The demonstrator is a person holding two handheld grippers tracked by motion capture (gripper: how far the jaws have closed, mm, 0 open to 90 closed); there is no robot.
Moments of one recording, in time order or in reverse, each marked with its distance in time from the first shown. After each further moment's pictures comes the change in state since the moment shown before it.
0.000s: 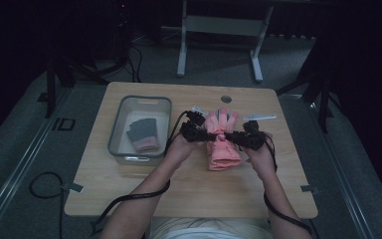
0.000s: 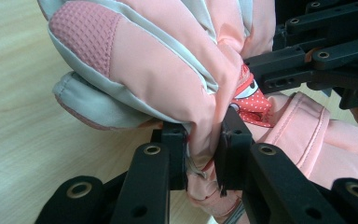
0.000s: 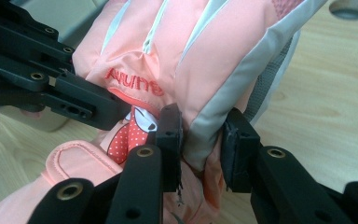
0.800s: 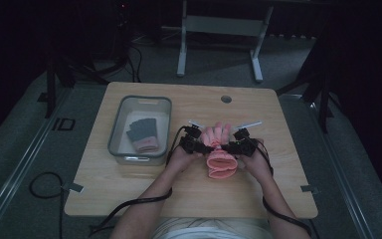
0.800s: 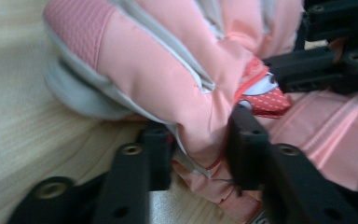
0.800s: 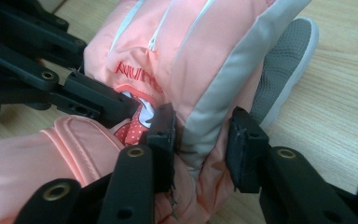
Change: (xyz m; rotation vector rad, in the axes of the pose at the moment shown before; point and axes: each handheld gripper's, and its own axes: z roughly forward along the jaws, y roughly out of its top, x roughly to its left) left arm 0.036 -0.049 0.059 0.053 -0.066 -0.126; right arm -0.015 -0.030 0.045 0.193 -0.032 -0.028
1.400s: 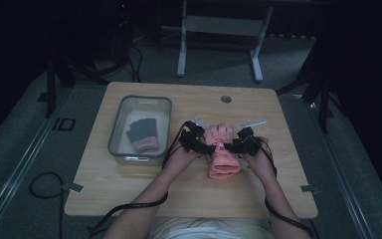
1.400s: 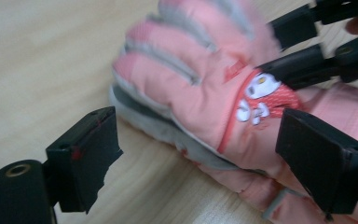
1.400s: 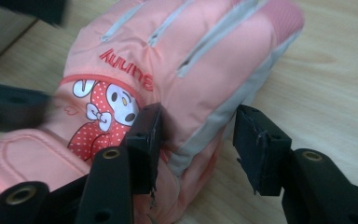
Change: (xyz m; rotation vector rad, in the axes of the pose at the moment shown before) left arm -0.032 0.007 -0.024 -0.032 0.268 0.177; right arm -0.003 0.001 -0.014 -0.026 -0.067 -0.013
